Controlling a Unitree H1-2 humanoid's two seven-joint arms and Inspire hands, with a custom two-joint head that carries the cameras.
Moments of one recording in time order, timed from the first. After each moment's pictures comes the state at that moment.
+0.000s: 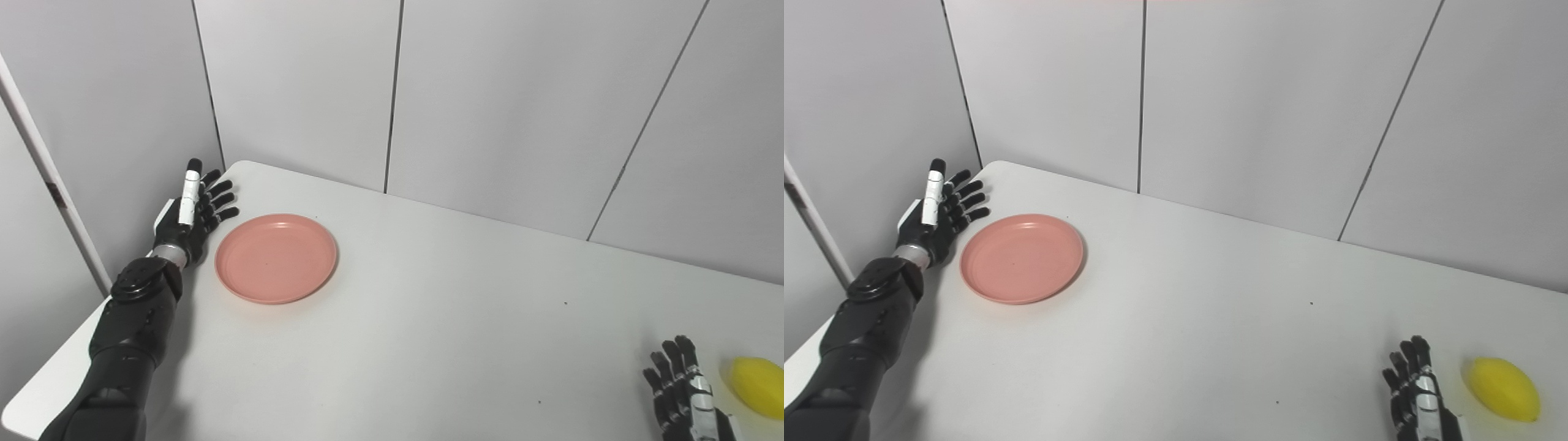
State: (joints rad) left arm -0.55 0.48 0.35 0.77 -0.34 0.01 -0.18; right arm 0.02 -0.11 -0.11 -0.02 0.29 -0.07 0.22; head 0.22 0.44
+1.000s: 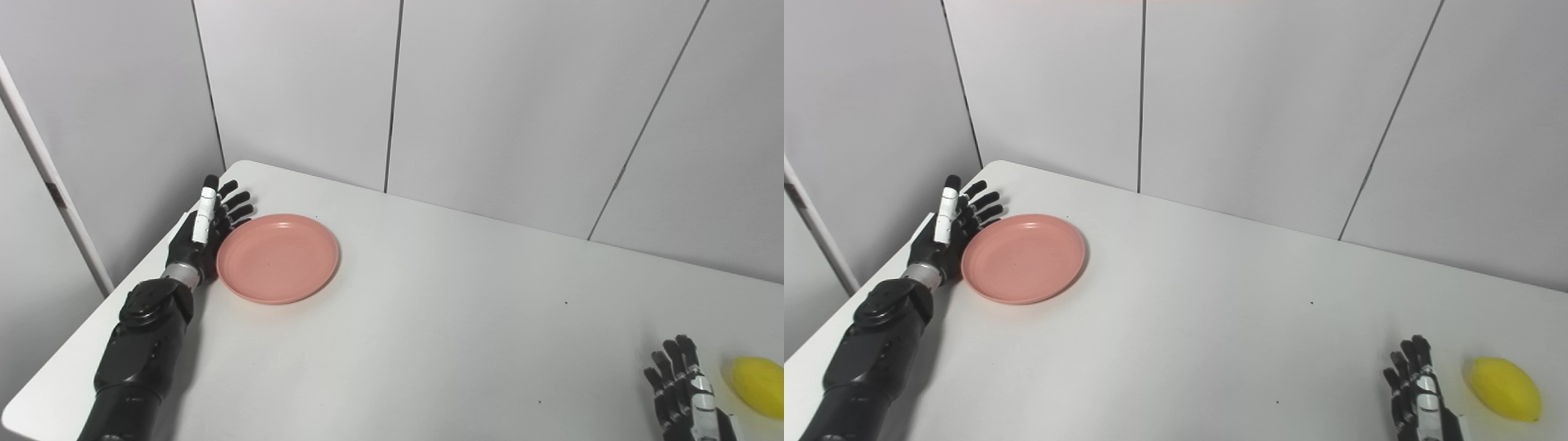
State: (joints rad) left arm -0.41 0.41 0.33 0.49 -0.36 0.11 -0.17; right arm 0.03 -0.11 -0.10 -0.04 0.29 -0.07 0.21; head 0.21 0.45
